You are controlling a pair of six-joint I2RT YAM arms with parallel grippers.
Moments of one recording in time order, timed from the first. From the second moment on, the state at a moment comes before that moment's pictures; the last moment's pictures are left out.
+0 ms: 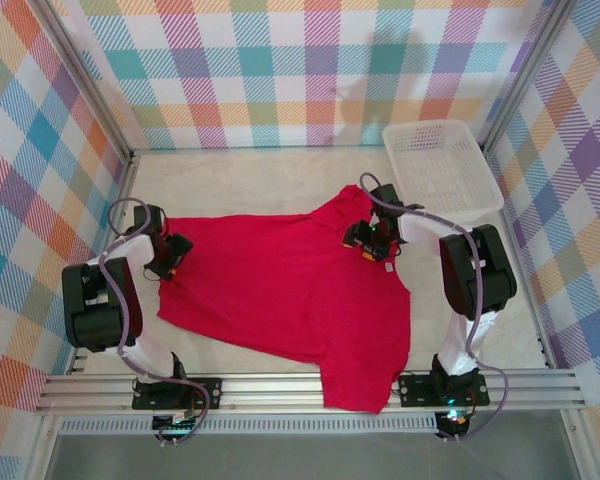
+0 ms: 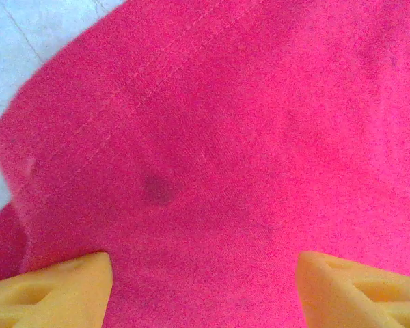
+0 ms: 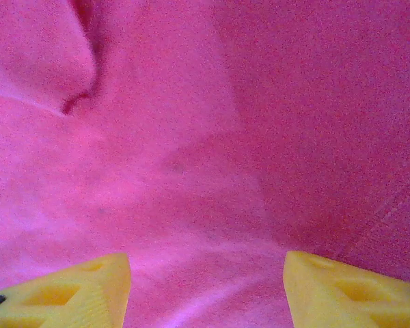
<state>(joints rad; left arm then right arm) 0.20 1.60 0.89 -0.45 0.11 -0.81 0.34 1.84 1.17 -0.50 -0.31 0.71</state>
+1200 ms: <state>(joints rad) 0.15 1.36 0.93 -0.58 0.01 -0.76 0.41 2.28 1.98 -0.66 -0.20 0.77</state>
